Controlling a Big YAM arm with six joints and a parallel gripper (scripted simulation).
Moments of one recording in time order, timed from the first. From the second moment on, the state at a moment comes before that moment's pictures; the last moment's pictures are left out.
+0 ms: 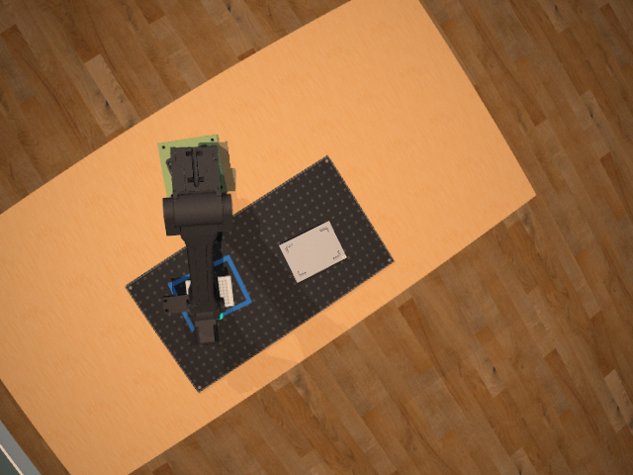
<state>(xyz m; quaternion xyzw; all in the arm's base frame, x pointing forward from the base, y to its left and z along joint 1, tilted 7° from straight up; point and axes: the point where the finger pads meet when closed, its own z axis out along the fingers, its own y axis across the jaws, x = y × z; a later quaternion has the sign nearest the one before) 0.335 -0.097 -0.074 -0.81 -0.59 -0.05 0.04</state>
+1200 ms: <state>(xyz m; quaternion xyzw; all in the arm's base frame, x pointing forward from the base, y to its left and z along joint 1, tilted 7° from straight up) 0.331 -0.102 -0.021 -0.81 -0.59 -0.05 0.04</state>
